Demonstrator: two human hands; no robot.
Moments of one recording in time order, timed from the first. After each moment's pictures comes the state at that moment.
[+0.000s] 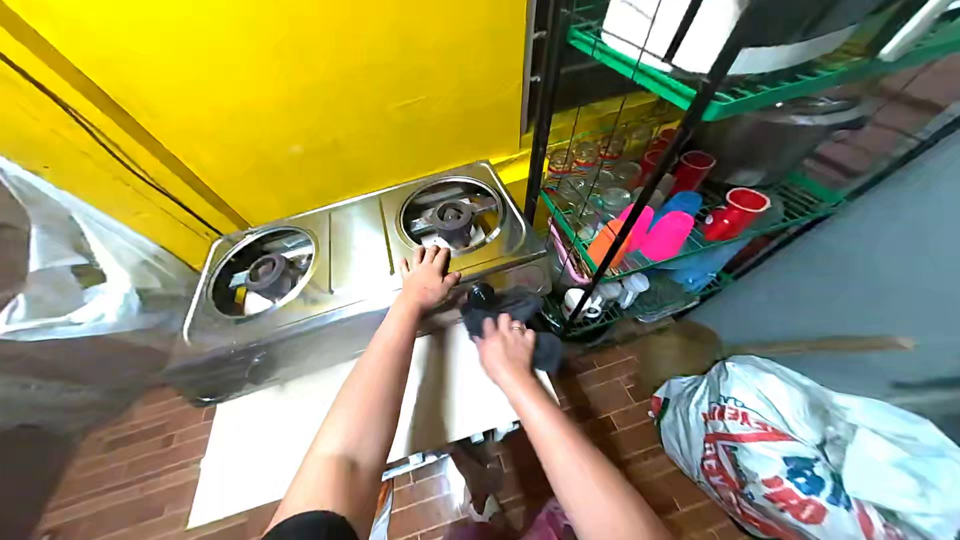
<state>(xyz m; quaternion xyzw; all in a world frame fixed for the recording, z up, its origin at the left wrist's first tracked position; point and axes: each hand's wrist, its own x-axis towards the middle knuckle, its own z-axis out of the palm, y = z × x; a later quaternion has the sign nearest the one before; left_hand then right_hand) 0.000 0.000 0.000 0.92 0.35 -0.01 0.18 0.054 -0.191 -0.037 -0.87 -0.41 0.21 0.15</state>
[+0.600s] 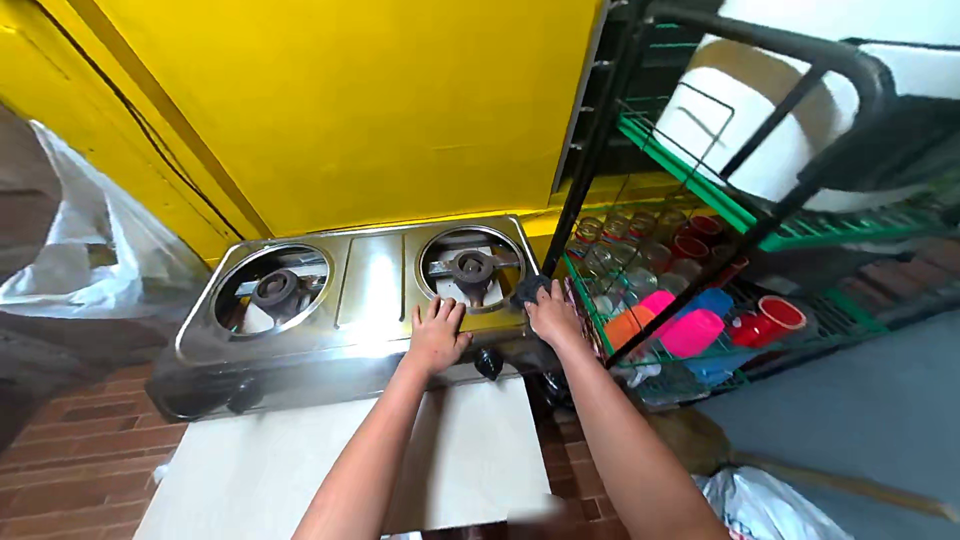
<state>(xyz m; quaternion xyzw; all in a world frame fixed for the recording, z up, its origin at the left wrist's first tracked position) 0.008 -0.007 0.020 0.90 0.37 -0.07 0.22 0.214 -0.096 0.037 -0.89 -0.38 0.25 0.09</state>
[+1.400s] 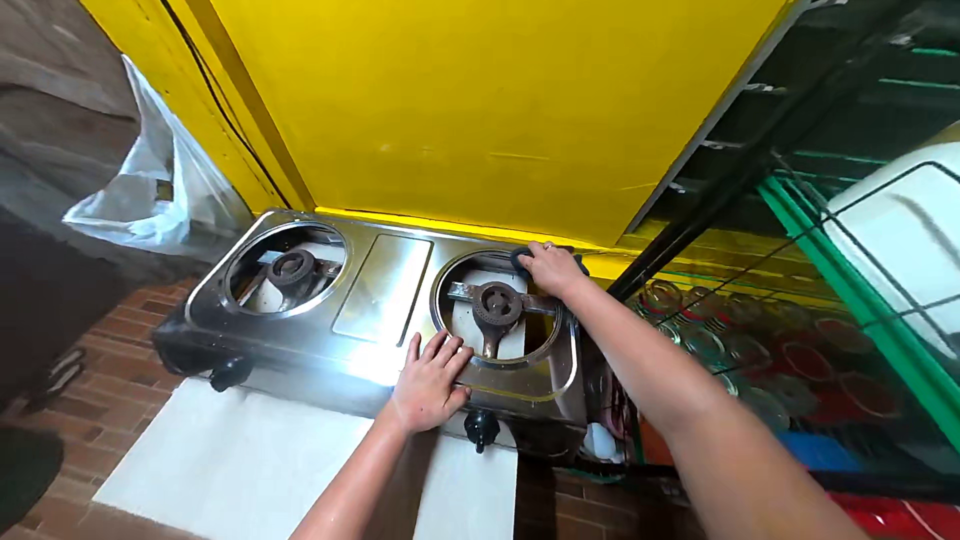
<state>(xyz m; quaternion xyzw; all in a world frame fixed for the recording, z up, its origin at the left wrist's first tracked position) 0.005 -0.011 -0.003 0.90 0.39 0.04 0.20 0.310 0.110 0.028 -0.64 -0.76 0.03 -0.07</state>
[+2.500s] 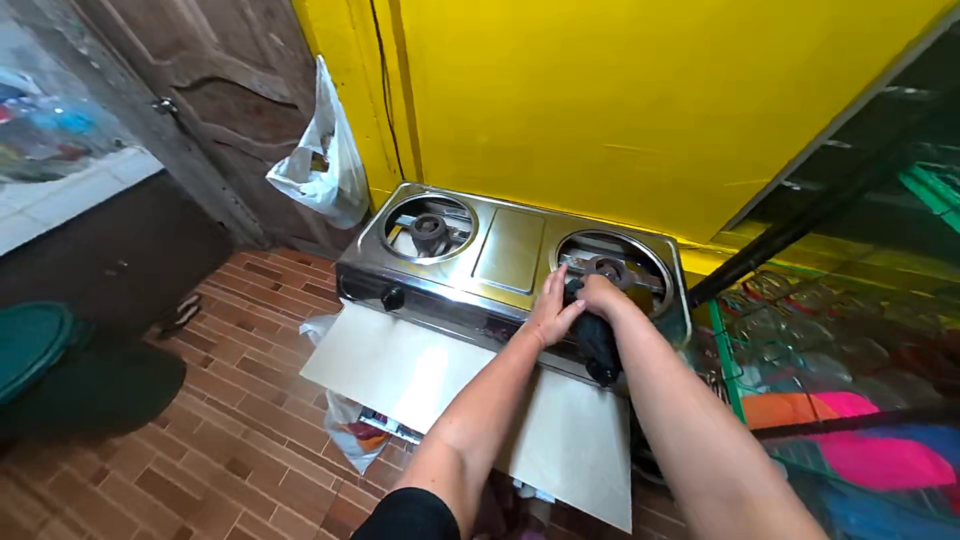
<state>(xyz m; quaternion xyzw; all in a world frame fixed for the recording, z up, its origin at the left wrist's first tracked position) -0.020 -0.005 -0.006 0.73 0.34 0.37 0.47 0.109 0.004 0.065 -0.79 -0.55 0.29 -0.01</state>
